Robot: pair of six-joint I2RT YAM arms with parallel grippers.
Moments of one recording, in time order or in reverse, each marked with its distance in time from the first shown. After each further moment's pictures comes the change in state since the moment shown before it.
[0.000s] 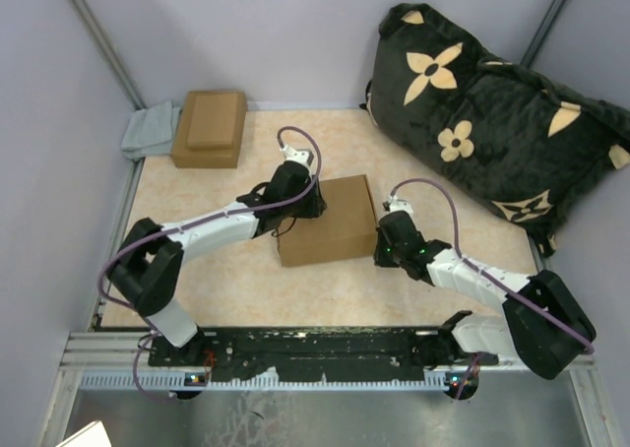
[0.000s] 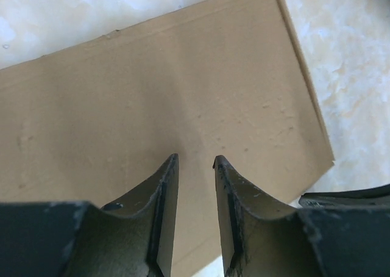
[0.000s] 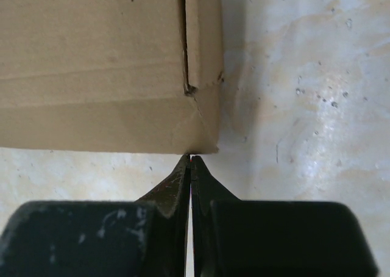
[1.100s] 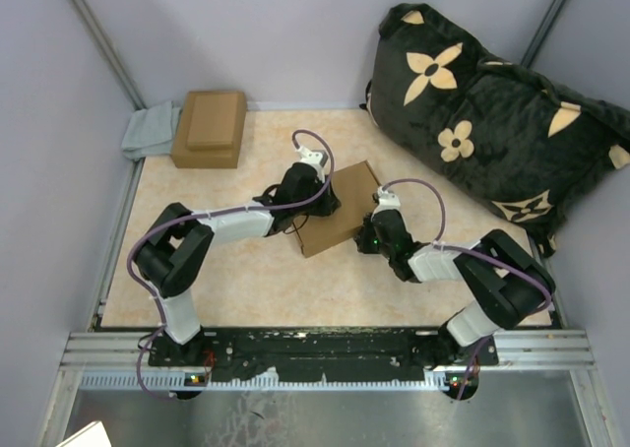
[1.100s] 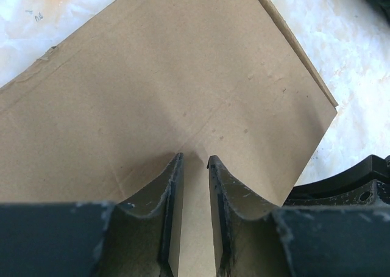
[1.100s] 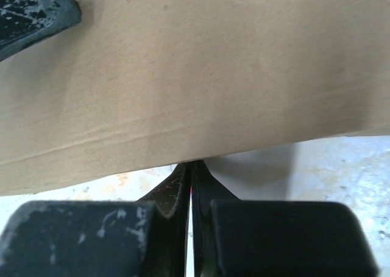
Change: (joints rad) left arm -0.001 0.206 0.028 0.245 0.135 0.028; right arm -0.002 0.314 -0.063 0.675 -0.014 -0.009
